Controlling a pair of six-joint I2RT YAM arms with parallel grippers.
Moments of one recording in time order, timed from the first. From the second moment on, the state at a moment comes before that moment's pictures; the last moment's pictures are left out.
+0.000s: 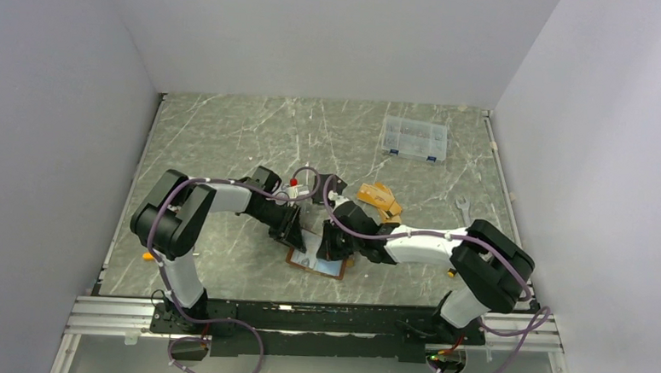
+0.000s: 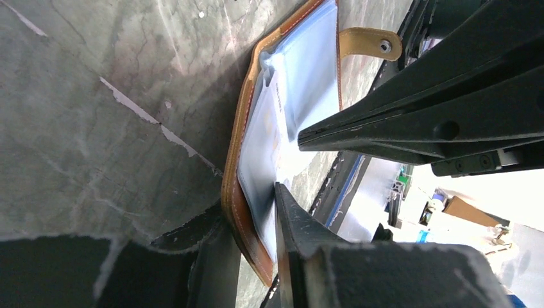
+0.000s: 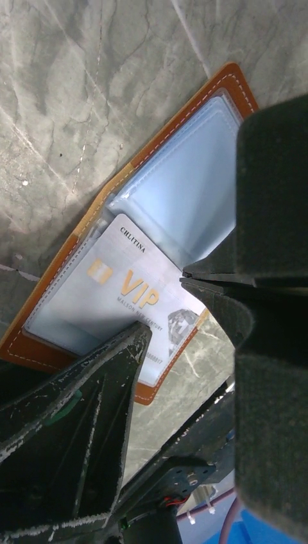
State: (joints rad) left arm -0.44 1.79 0.82 -0.28 0.95 -0.13; right arm 0.93 1.56 0.68 0.07 -0.15 0.70
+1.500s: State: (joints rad) left arm -0.34 1.78 0.85 -0.41 0.95 -0.04; right arm 0.94 1.57 0.64 0.14 -0.13 0.70
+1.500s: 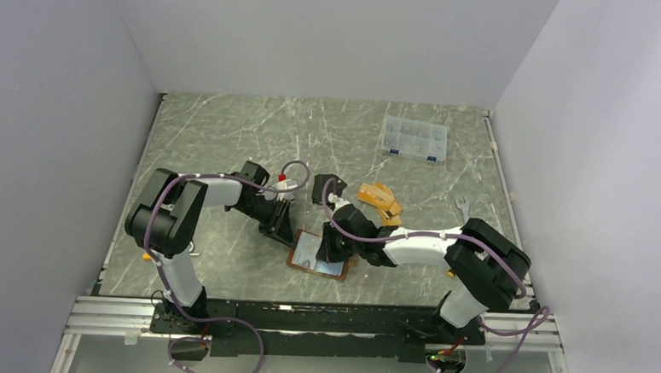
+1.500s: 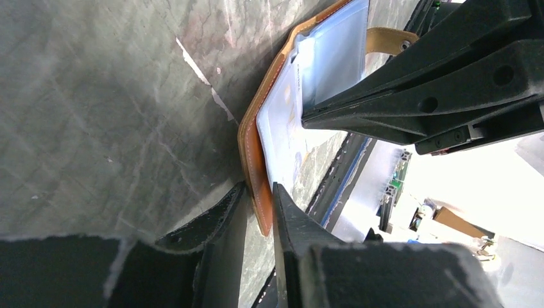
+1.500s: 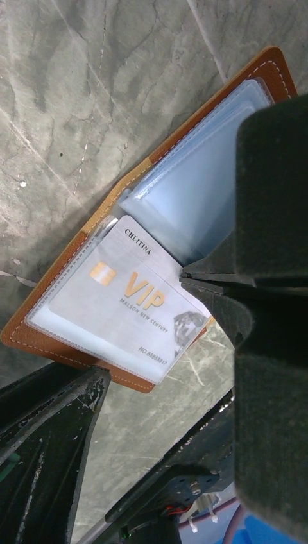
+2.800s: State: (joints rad) left arm -0.31 1.71 1.13 -0.82 0.86 0.20; right arm 0.69 1.38 0.74 -0.11 -0.13 0.60
